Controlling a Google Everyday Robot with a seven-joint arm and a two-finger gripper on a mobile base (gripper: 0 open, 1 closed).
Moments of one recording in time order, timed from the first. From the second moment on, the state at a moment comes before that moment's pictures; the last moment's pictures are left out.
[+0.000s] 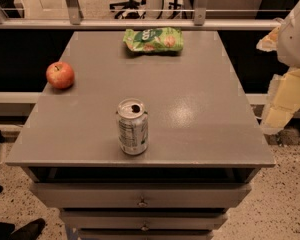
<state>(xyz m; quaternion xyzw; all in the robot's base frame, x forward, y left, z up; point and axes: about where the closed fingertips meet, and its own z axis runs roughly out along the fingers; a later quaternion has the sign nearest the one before) 0.438 -0.217 0.976 -0.60 0.78 -0.03 0.16</state>
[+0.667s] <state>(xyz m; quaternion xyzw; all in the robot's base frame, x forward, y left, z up) 0.450 -0.192 0.960 -0.58 0.78 0.01 0.22</state>
